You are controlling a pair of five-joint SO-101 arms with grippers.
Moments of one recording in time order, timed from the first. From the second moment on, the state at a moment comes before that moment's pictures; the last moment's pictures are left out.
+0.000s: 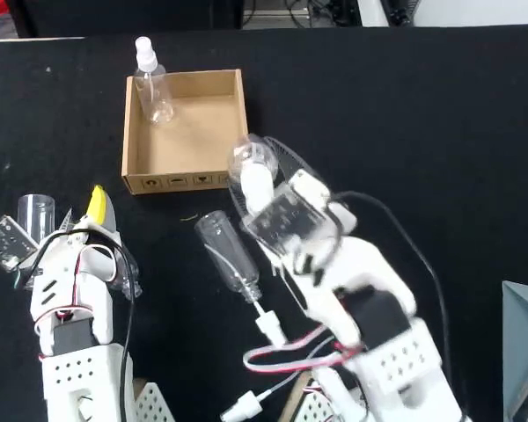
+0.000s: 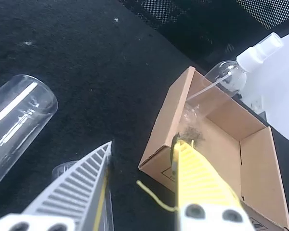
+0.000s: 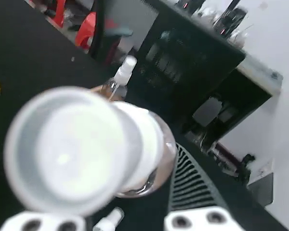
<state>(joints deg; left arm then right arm) -18.8 -88.7 96.1 19.9 29.1 -28.0 -64.6 53.8 35.9 28.1</state>
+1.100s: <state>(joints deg) -18.7 -88.7 96.1 19.9 29.1 -28.0 -23.8 28.8 35.9 22.2</state>
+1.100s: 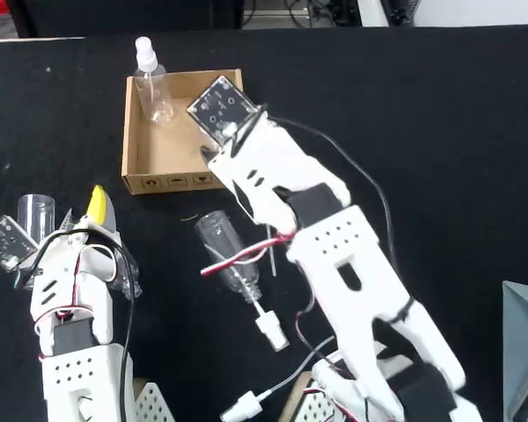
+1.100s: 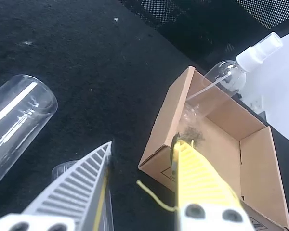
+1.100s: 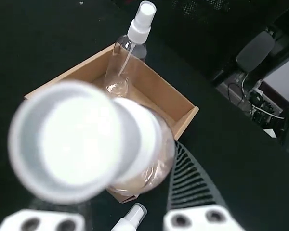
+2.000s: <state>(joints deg) -18.0 -88.7 96.1 19.9 29.1 -32.3 -4.9 8.2 35.9 14.9</state>
